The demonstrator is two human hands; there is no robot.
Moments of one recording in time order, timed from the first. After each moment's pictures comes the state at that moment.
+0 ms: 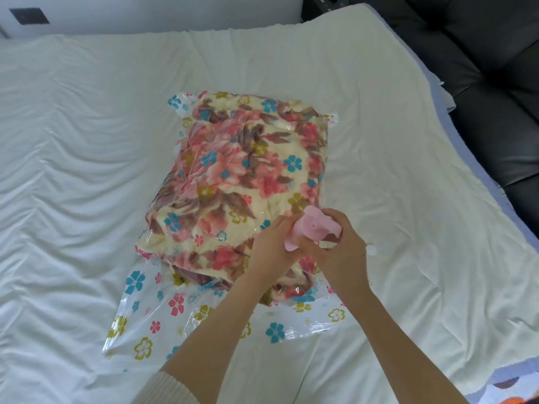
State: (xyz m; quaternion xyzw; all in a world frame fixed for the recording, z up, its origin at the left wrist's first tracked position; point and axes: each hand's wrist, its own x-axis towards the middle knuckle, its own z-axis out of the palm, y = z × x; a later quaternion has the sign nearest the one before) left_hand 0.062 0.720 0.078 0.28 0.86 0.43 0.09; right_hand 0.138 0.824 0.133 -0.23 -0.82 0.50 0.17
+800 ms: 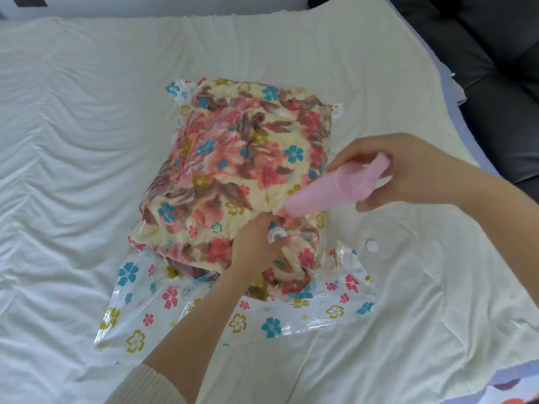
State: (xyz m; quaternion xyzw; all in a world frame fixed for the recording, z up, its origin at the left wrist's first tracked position) left_hand 0.049 0.708 0.054 0.21 0.91 0.33 0.13; right_hand 0.088 0.918 0.256 0.05 -0.91 0.39 -0.11
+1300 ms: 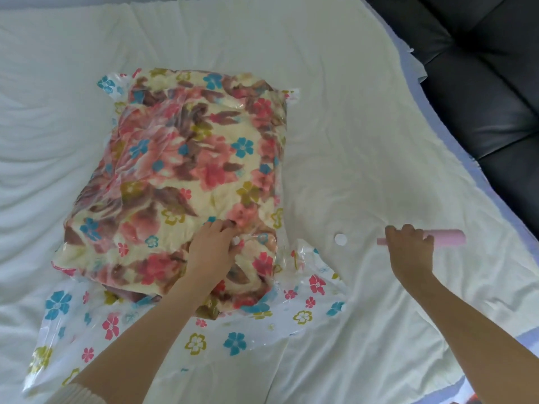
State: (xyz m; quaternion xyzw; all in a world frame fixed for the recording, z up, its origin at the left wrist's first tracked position) left_hand 0.040 0.740 0.010 0.29 0.94 0.15 0.09; right_hand 0.214 1.065 -0.001 -0.31 -0.90 -0.22 -0.20
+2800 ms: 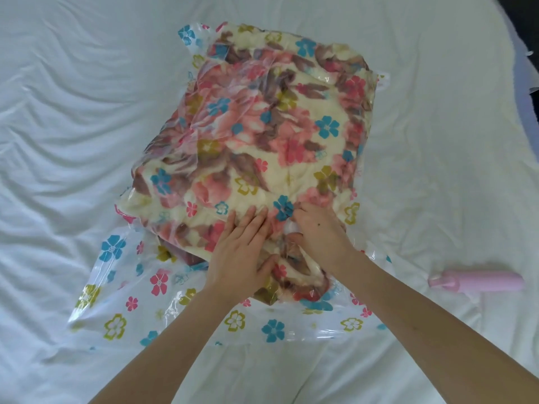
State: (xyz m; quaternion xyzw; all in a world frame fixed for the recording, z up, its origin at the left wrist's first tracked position) left_hand 0.058 0.658 -0.023 0.33 0.94 0.12 -0.01; right_hand 0.058 0.835 0.013 0.05 -0.99 0.10 -0.11
